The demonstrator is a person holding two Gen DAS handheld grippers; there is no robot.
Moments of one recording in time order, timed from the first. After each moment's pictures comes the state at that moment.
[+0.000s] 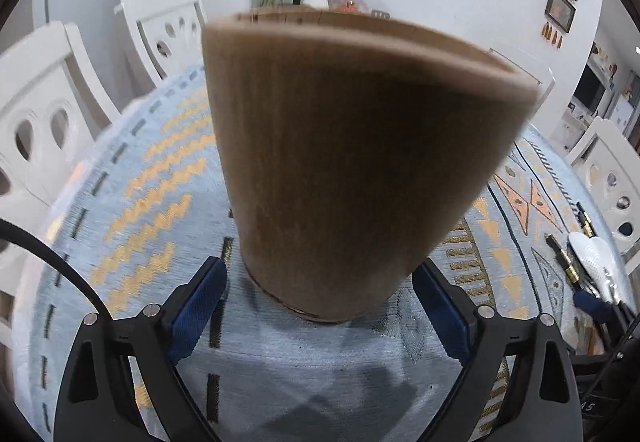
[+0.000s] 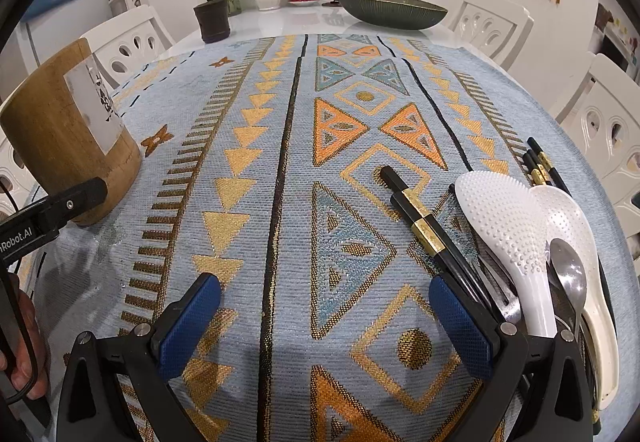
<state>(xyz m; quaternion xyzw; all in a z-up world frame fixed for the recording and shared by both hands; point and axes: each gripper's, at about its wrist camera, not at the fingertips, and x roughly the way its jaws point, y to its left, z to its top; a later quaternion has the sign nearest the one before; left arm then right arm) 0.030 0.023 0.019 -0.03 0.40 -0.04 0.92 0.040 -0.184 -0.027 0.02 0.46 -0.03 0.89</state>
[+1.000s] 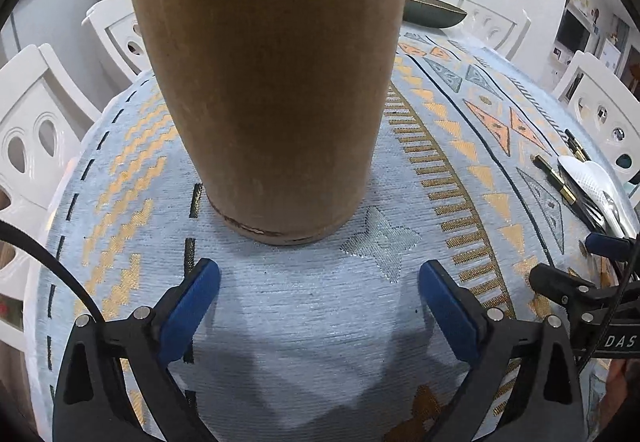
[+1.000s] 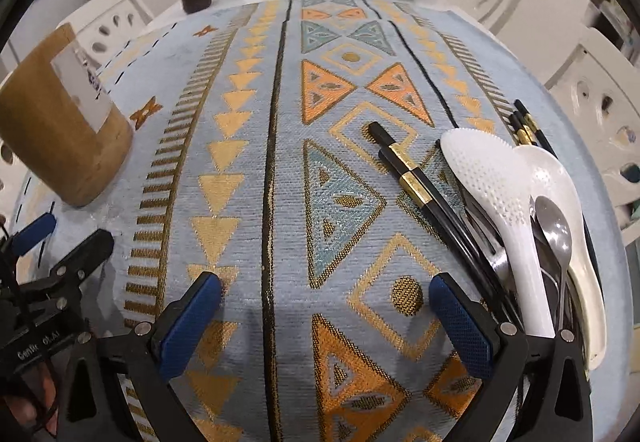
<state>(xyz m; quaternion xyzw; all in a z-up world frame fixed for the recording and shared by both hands) 0.007 0.003 0.000 0.03 0.45 -0.08 0.89 0.041 -0.179 -0.021 0.02 0.54 -0.04 0.84</state>
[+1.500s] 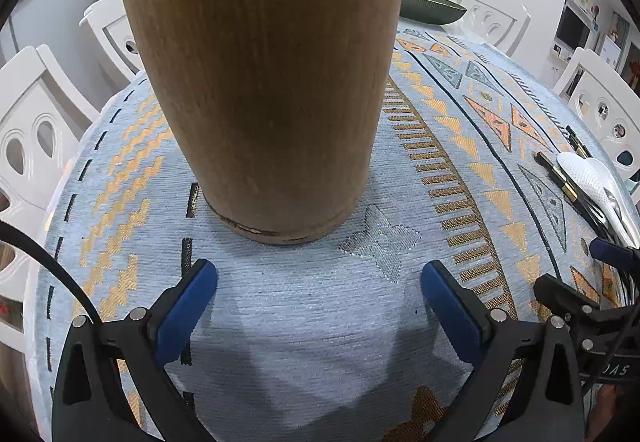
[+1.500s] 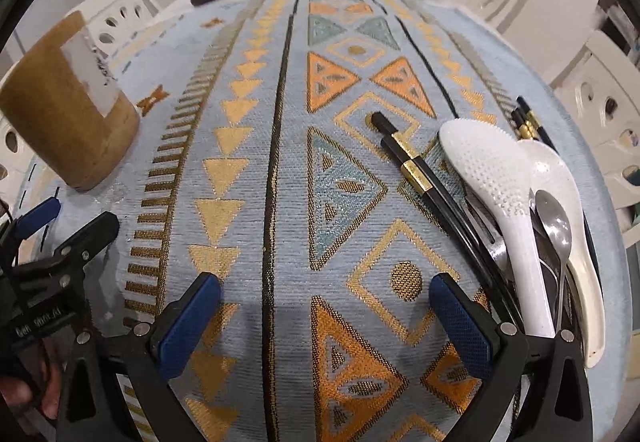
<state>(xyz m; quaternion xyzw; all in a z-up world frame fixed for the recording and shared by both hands) 0.011 0.003 -0.002 0.03 0.45 -0.08 0.89 0.017 -0.182 -0.025 0.02 0.51 -0.04 0.86</state>
